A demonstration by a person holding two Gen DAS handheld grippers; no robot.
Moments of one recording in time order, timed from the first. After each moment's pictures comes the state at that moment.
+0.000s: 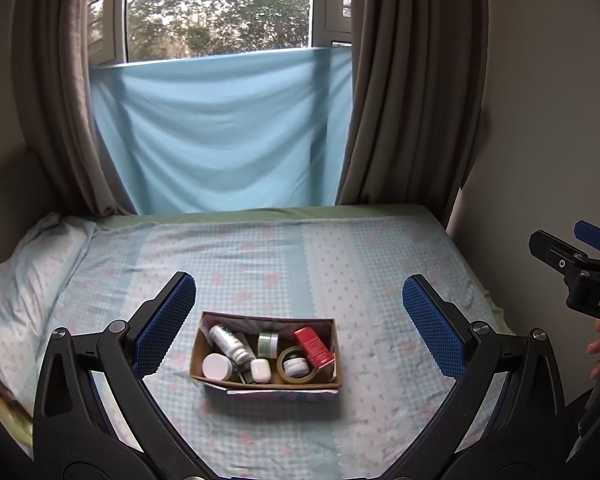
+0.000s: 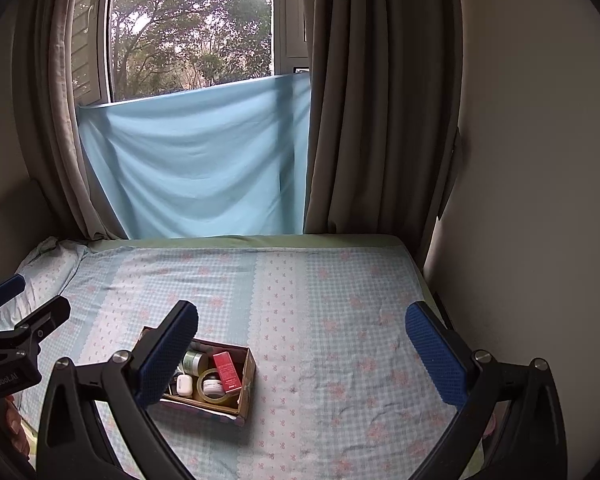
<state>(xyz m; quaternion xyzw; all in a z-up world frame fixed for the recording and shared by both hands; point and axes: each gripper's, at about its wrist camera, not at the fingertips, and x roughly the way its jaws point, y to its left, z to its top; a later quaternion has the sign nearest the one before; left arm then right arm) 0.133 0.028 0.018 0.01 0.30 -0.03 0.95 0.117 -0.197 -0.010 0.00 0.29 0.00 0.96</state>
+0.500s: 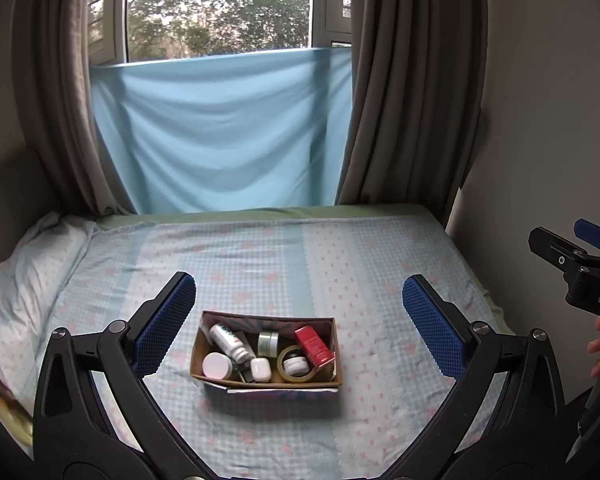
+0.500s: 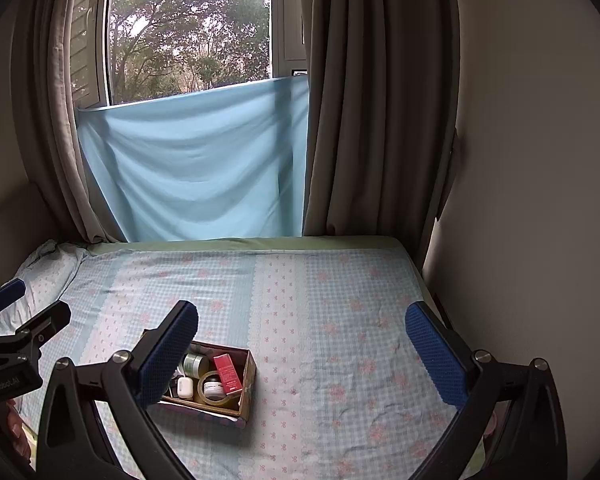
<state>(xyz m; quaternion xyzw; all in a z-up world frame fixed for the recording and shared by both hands) 0.133 0.028 0.018 0.01 0.30 -0.03 0.95 0.116 -0.198 -0.008 0.00 0.29 0.00 0.96</state>
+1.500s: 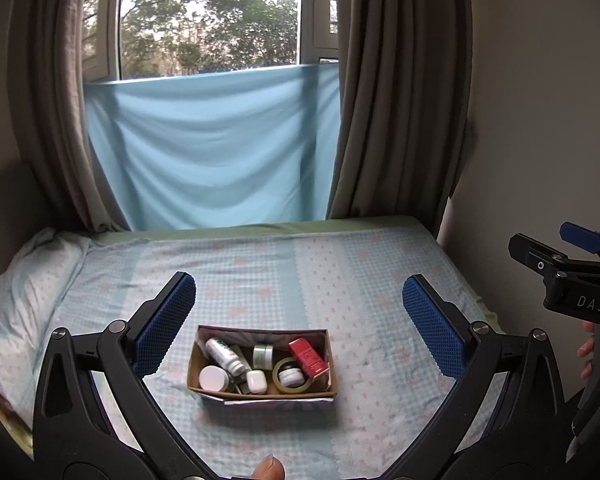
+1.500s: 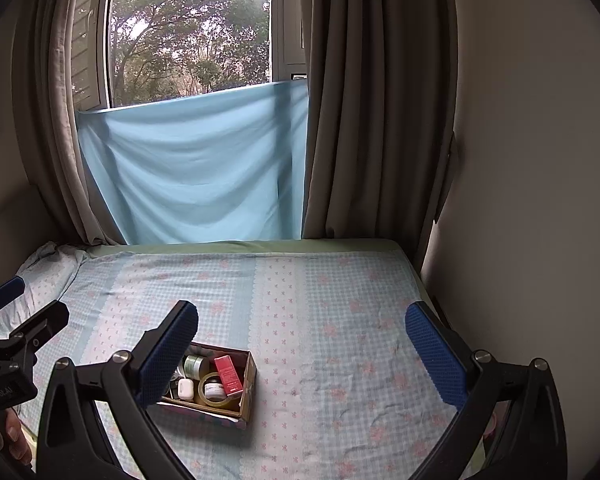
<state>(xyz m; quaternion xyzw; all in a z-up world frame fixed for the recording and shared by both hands) 0.118 0.021 0.029 0.01 0.27 -0.04 0.96 0.112 -0.195 -0.007 0.00 0.28 0.00 0.96</state>
